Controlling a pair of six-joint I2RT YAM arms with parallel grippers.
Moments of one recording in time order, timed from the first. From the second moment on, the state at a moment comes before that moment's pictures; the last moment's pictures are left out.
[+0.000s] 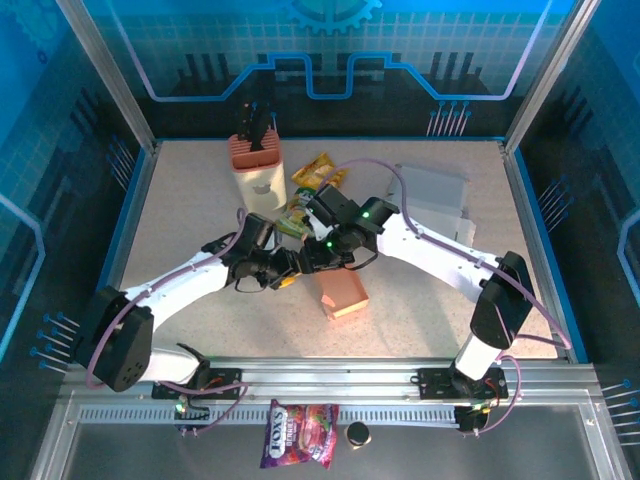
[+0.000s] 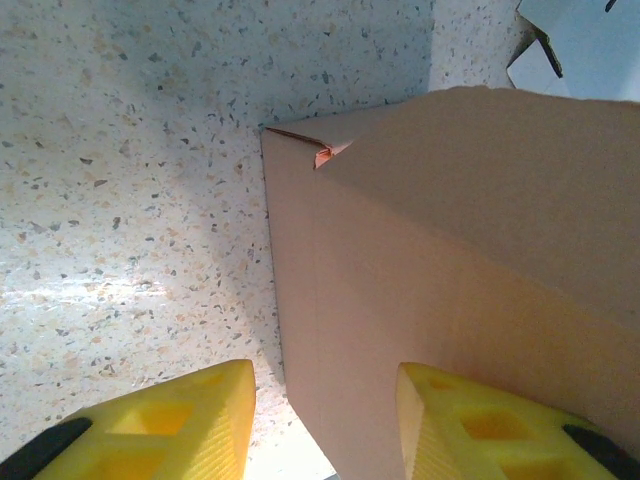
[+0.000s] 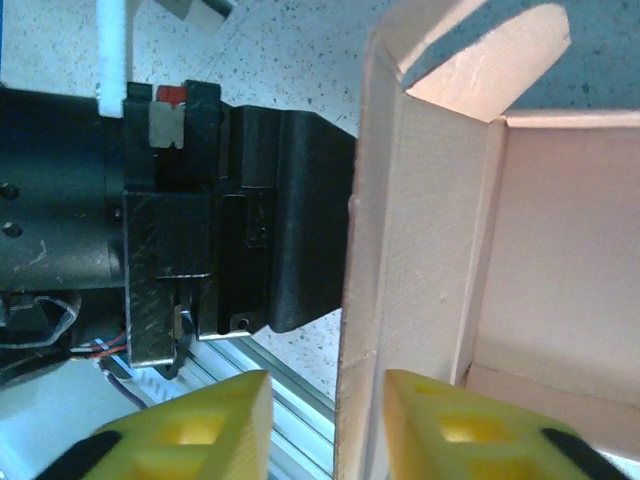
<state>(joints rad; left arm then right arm) -0.48 1.36 0.78 -0.41 0.42 -1.01 0.86 1.69 1.52 -0.95 -0.29 0.59</state>
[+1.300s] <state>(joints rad) -0.60 1.11 0.82 -0.65 0.30 -0.68 0.82 1.86 1.83 -1.32 0.25 1.71</state>
